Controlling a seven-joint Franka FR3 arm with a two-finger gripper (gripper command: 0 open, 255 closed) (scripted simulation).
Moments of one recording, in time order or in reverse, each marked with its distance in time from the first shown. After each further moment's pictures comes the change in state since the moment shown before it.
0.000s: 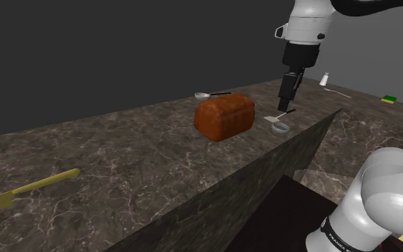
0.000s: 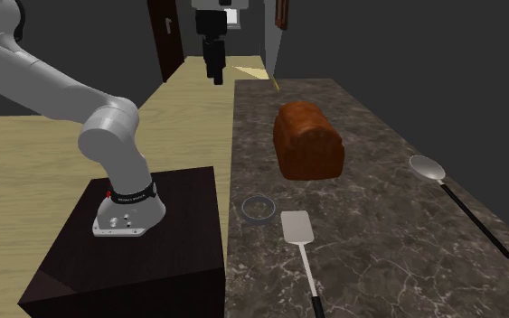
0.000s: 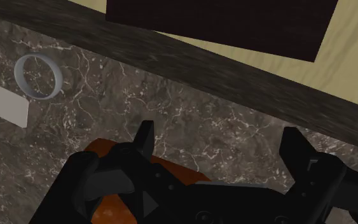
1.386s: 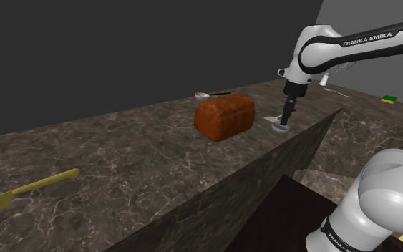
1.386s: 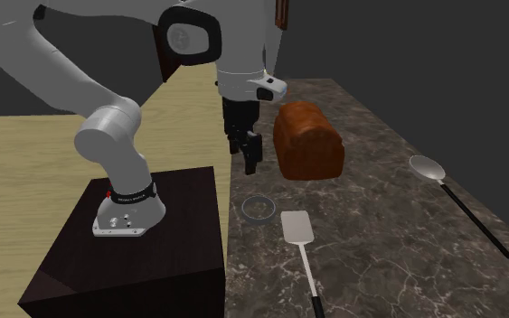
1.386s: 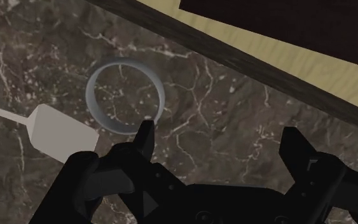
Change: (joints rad) arm -0.091 0.216 -0.466 -0.179 -0.221 0.448 -0.479
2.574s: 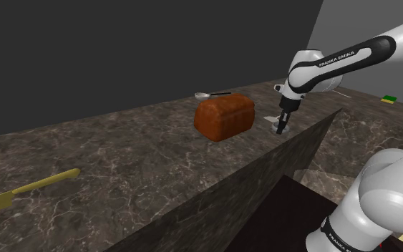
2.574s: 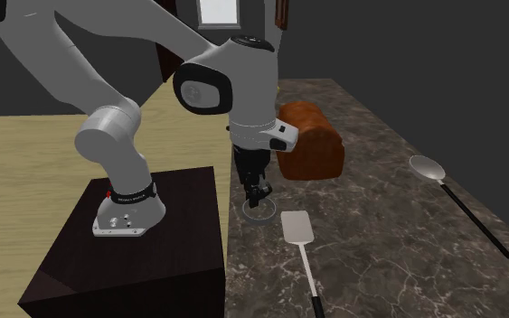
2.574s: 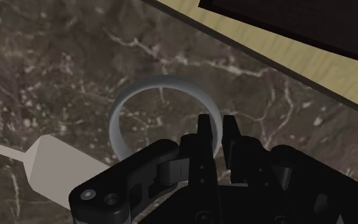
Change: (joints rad) arm 0.016 0.203 -0.150 -0.029 0.005 0.249 -0.140
